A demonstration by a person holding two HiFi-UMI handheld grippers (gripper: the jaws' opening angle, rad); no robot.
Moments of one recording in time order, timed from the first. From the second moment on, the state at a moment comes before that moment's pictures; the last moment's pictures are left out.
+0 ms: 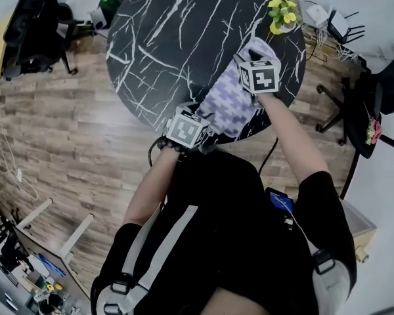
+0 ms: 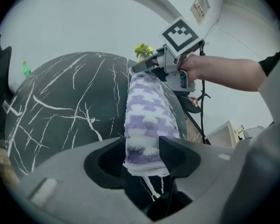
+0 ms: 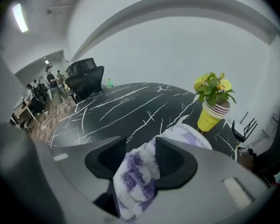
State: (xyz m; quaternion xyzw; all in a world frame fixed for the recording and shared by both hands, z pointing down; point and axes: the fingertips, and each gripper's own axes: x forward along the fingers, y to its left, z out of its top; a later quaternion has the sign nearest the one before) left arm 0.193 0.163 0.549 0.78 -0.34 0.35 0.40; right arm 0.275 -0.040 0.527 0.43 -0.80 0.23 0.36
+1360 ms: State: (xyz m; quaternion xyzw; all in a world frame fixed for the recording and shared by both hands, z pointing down) left arm 0.302 0.215 0.561 0.82 -0.25 0.40 0.33; right arm 0.414 0.024 0.562 0.49 -0.75 0.27 0.35
